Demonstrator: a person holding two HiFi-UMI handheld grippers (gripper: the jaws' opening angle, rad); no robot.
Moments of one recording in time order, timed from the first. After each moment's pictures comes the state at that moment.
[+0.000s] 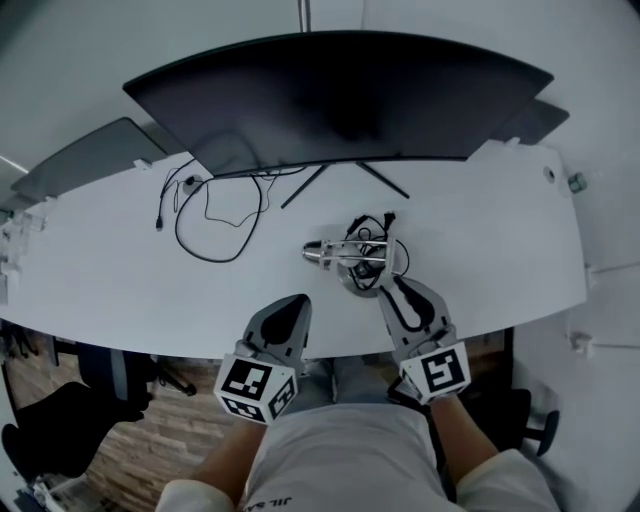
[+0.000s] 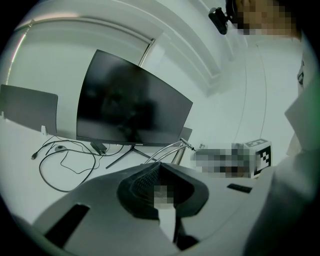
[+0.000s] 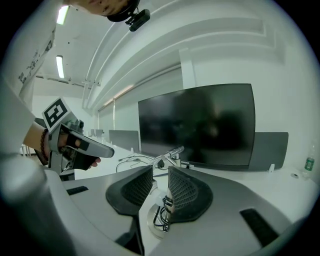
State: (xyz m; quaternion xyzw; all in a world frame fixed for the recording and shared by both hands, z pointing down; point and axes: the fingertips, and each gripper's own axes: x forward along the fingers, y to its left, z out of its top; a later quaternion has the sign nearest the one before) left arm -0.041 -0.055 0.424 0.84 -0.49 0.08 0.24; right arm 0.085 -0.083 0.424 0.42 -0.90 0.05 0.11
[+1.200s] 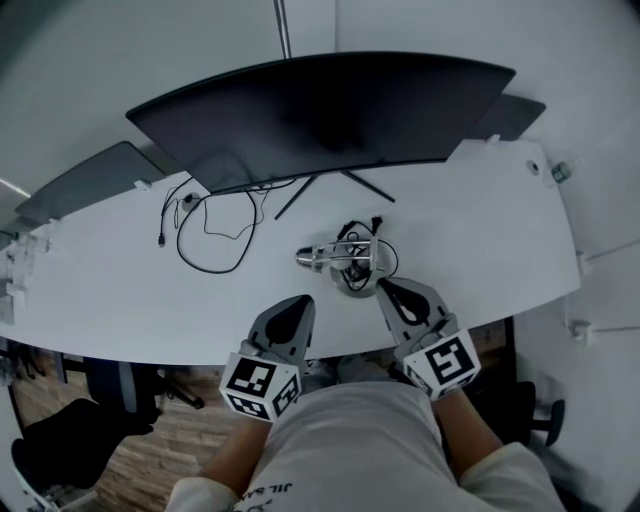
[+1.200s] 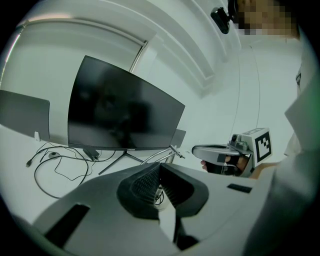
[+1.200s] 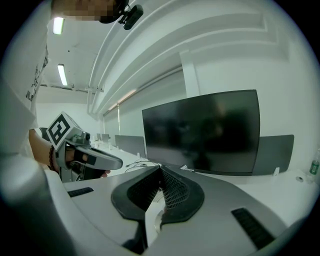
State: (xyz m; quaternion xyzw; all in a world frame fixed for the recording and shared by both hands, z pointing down) left arm -0.021 -0.051 0.397 0.85 -0.47 0.07 0.22; right arm 0.083 -0.075 0.375 0.39 -0.91 0.06 0.10
